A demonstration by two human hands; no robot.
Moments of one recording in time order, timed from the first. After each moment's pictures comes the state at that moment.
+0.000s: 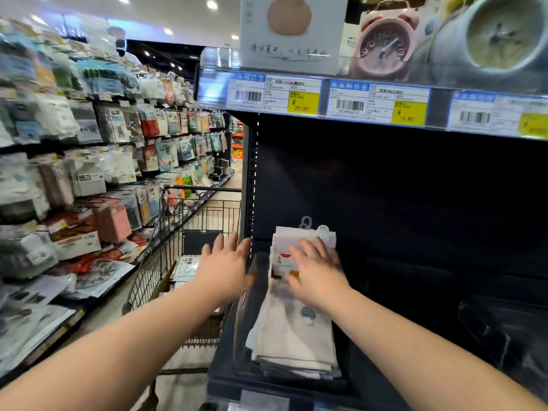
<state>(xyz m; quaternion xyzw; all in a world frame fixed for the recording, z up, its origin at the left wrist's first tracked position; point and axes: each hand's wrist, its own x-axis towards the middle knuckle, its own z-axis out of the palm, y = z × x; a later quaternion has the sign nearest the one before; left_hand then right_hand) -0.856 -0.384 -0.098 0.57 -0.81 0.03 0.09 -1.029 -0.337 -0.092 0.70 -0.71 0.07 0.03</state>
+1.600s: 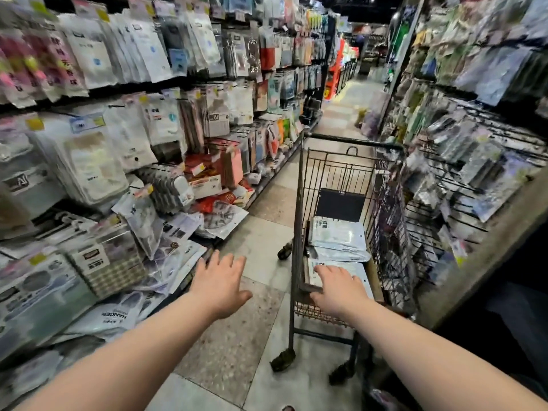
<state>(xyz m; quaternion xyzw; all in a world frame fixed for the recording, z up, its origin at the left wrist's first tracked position) -0.358 -0.573 -0.236 0.66 -0.74 -0.05 -0.07 -0.583 -0.592 -0.251 0.73 -0.67 -0.05 -0.13</state>
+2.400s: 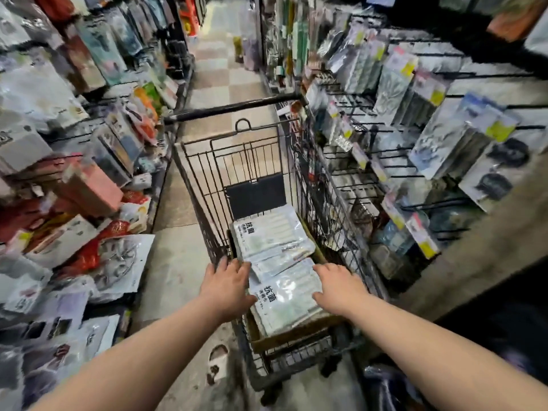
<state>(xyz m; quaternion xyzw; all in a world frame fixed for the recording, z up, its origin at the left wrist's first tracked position) -0.555 -0.916 -0.299 0.44 -0.87 -0.09 -0.19 -0.753 -0.823 -0.316 0.55 -0.79 -0.06 -0.26</state>
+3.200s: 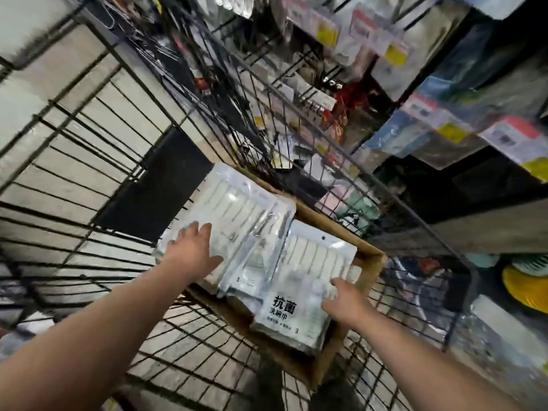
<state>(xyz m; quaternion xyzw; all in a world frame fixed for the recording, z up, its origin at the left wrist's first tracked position) -0.697 -1.225 -0.505 0.24 -0.90 -0.09 -0.37 -0.746 -0.939 -0.518 0.00 -0.85 0.12 -0.52</state>
